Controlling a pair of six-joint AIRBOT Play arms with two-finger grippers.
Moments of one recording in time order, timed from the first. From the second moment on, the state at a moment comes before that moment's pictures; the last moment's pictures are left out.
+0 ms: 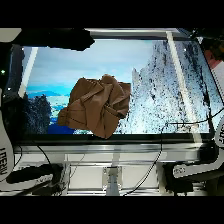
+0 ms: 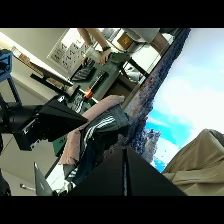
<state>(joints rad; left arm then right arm) -0.35 -1.40 1.99 1.11 -1.20 -1.48 -0.24 -1.59 2.03 -0.19 1.43 1.24</state>
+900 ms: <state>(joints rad) -0.15 -1.13 1.40 1.41 -1.33 -1.56 -0.03 -1.61 1.72 -0.41 1.50 1.23</state>
